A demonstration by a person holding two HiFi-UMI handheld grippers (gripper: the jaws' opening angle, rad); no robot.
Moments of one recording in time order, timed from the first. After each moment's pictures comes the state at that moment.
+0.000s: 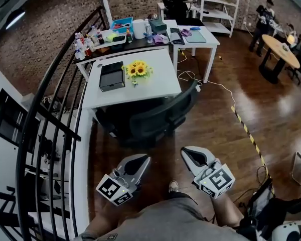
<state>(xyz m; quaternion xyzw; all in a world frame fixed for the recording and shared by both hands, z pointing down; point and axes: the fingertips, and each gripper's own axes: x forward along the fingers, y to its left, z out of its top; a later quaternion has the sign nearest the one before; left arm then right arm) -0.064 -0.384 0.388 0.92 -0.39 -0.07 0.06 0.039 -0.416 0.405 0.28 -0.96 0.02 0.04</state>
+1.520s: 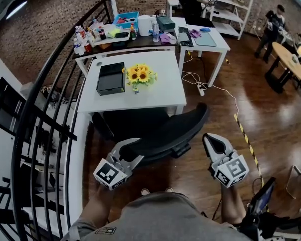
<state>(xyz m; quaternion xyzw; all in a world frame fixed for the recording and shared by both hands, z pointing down) -0.108 -0.542 0.424 0.92 -0.39 0.04 -0.01 0.086 -0.600 0.415 0.35 -0.94 0.02 0.06</state>
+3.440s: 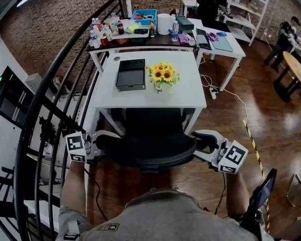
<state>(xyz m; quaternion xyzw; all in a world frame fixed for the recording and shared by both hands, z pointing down) -0.295 -0.497 0.427 0.98 -0.15 0.05 0.09 -0.076 -0.562 0.422 0.06 -1.00 0.02 0.08</state>
